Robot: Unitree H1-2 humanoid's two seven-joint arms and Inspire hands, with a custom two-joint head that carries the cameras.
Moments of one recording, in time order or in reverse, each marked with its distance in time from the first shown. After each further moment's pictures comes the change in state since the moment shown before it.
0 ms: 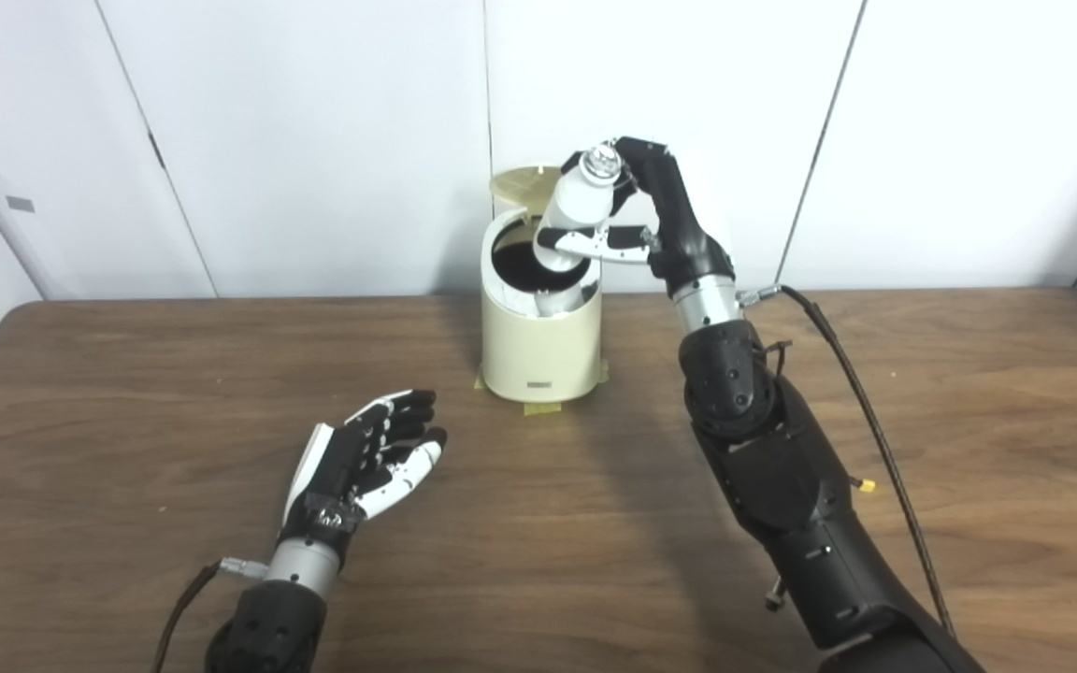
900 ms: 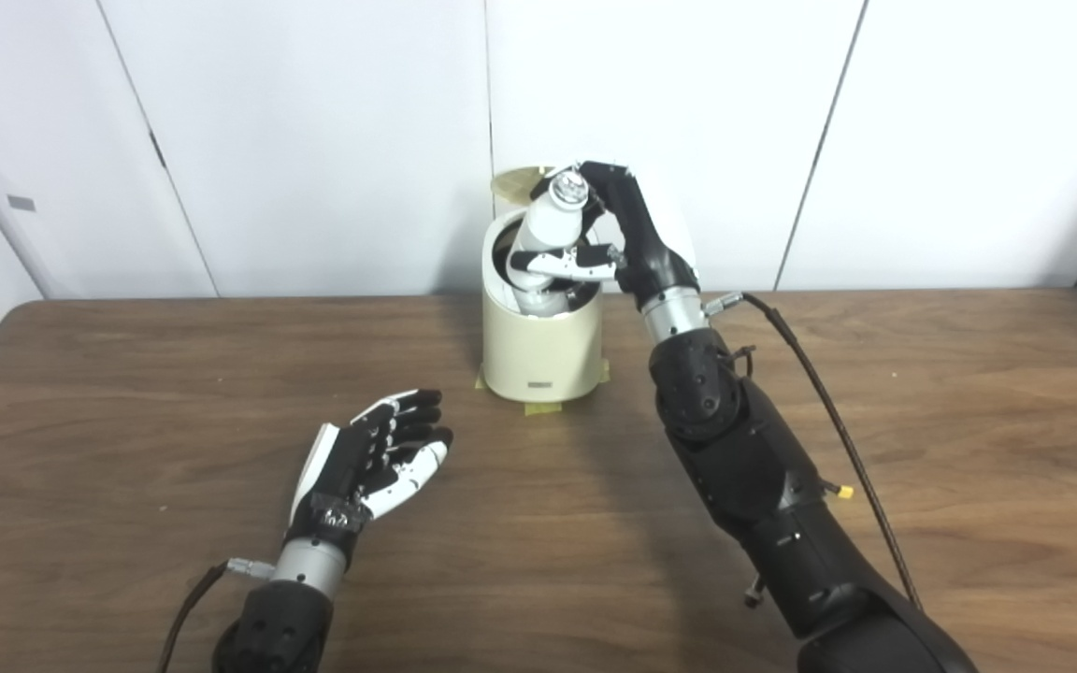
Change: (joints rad) left arm 0.001 -0.012 0.000 0.001 0.004 -0.002 0.000; right arm -0.044 0.031 0.025 0.170 -0.013 -0.075 -0.033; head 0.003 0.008
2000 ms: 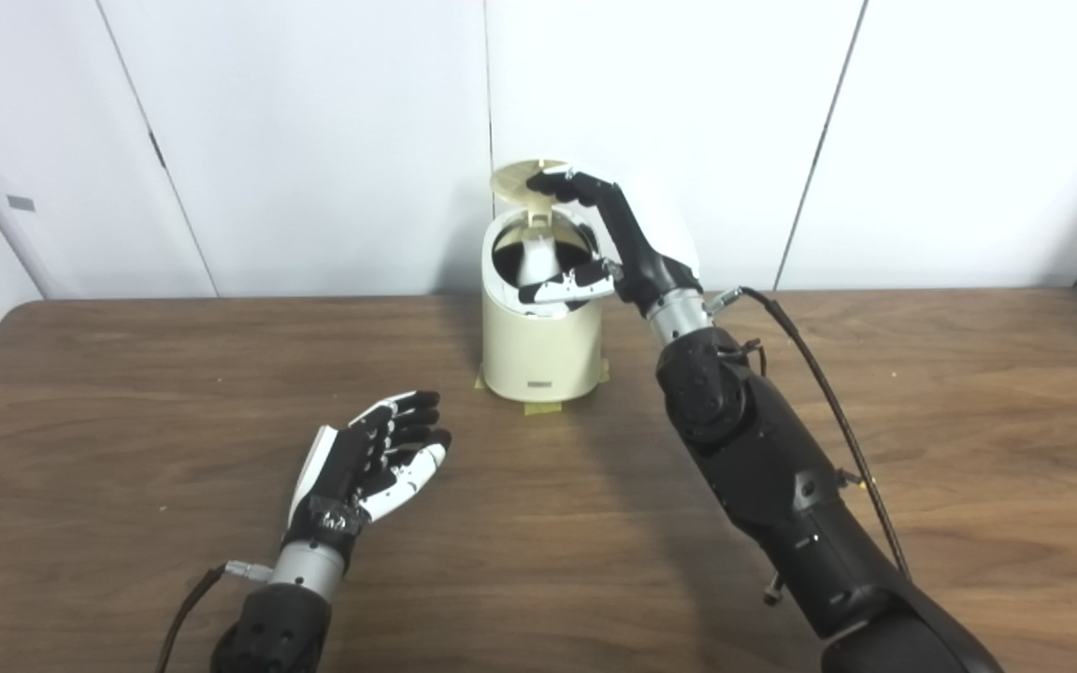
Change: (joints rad) left arm 0.007 0.003 0.000 -0.001 0.003 -0.005 -0.001; right arm 0.016 -0.048 0.065 -0.067 -0.112 0.116 0.073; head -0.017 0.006
